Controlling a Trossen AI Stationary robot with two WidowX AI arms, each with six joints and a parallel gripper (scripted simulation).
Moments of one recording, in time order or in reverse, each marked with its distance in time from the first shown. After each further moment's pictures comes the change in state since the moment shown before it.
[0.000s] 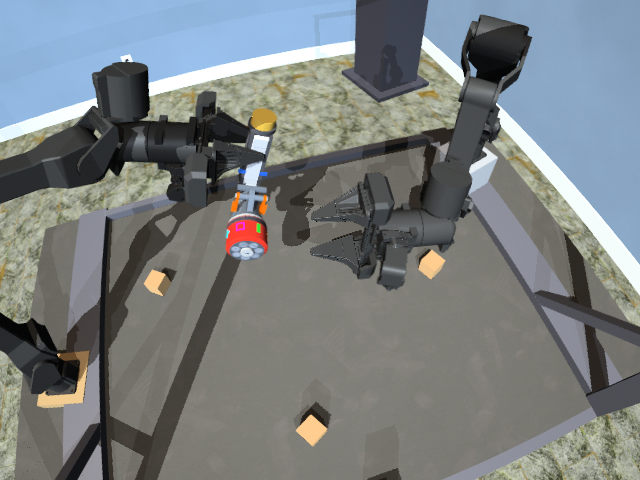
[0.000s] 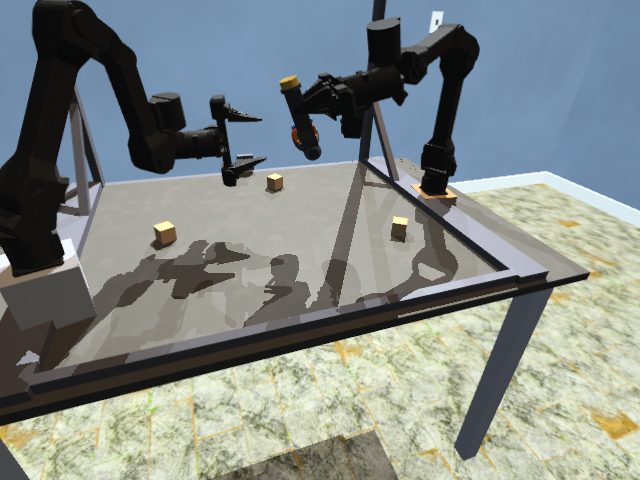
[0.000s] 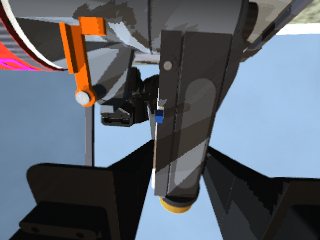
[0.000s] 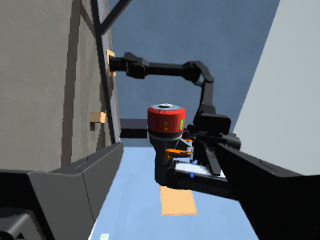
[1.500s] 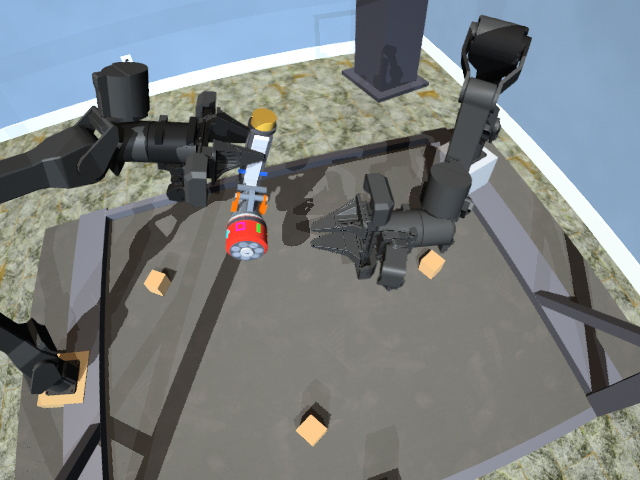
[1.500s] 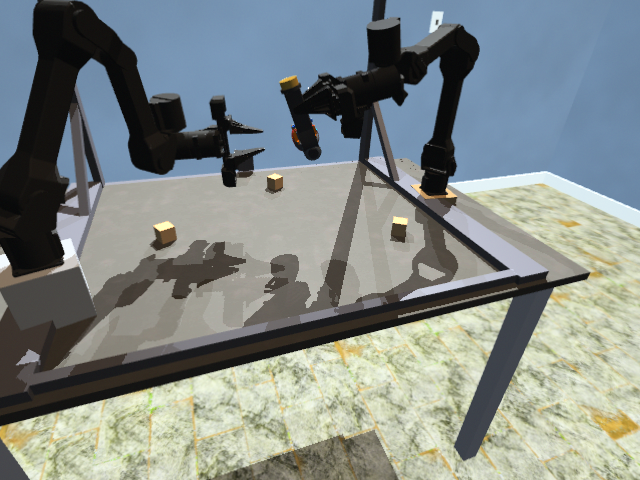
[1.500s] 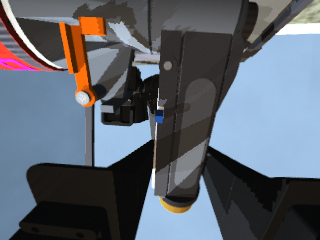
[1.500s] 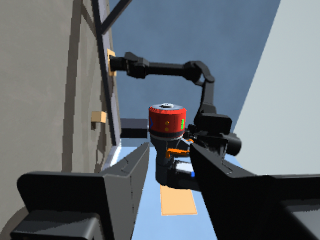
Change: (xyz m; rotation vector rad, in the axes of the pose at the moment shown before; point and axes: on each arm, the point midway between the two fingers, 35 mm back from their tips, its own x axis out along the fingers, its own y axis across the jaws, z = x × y) left arm 0.000 0.000 0.000 0.000 0.000 0.000; right arm 0.000 0.001 0.000 -0.002 0.001 0.002
